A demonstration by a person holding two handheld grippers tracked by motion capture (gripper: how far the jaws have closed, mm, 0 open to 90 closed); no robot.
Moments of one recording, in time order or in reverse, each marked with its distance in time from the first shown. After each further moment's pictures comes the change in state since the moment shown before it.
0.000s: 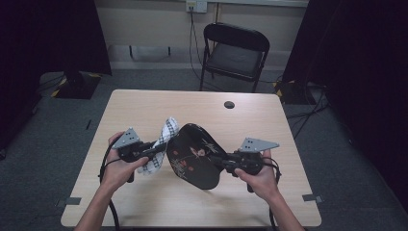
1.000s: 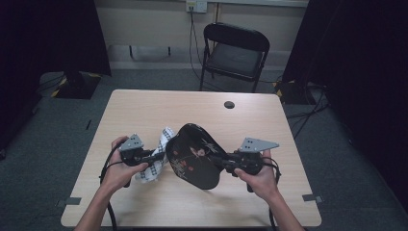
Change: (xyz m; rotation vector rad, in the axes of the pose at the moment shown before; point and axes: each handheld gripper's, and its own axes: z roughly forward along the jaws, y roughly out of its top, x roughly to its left) left arm 0.008 -0.019 0.007 0.126 -0.008 0.010; right arm 0.000 0.000 0.000 -0.003 0.001 -0.003
